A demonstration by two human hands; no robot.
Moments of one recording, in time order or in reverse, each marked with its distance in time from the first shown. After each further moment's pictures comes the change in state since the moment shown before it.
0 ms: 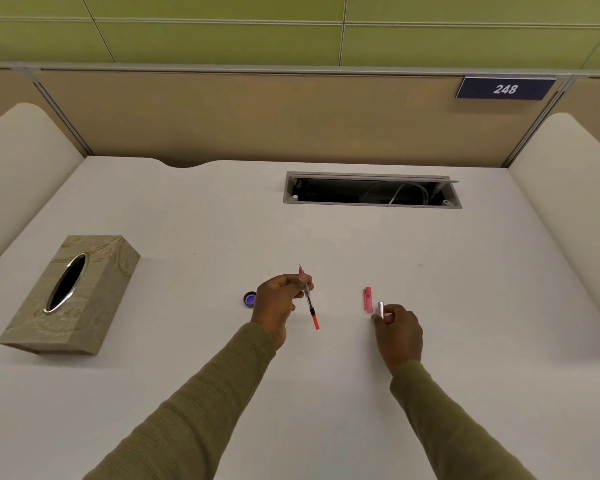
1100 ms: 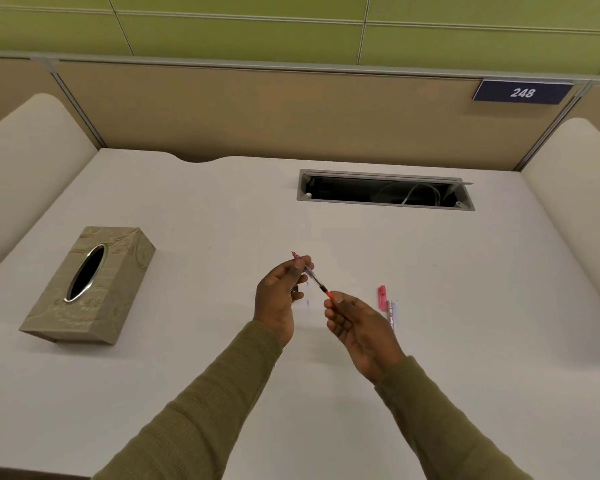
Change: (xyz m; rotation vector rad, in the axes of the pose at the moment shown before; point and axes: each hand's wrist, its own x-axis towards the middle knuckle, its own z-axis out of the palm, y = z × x) left_hand -0.003 0.001 -0.029 -0.257 0.008 0.099; right_hand -0.075 -0.098 0.003 1.103 -0.623 0.349
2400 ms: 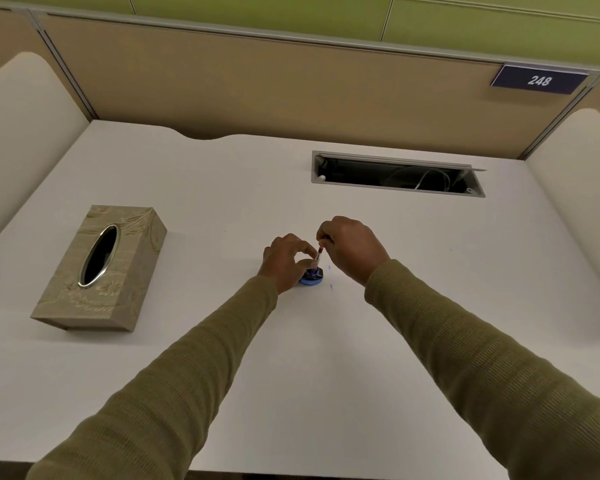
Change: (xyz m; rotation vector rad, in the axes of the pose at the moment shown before) left_hand 0.086 -0.001 -0.071 1.031 -0.287 0.374; right_hand 0.060 -0.039 0.100 -1.773 -0.030 -0.796
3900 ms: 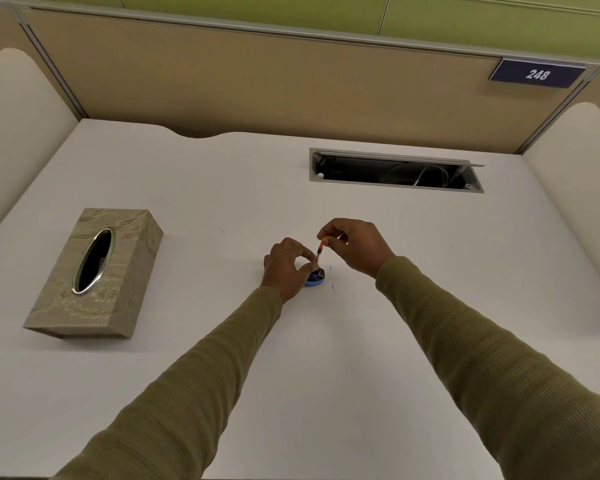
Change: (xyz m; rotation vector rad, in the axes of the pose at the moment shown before) left_hand -0.001 -0.014 0.017 -0.071 0.088 -0.035; right_hand 0.010 0.025 0.013 0.297 -0.035 0.126
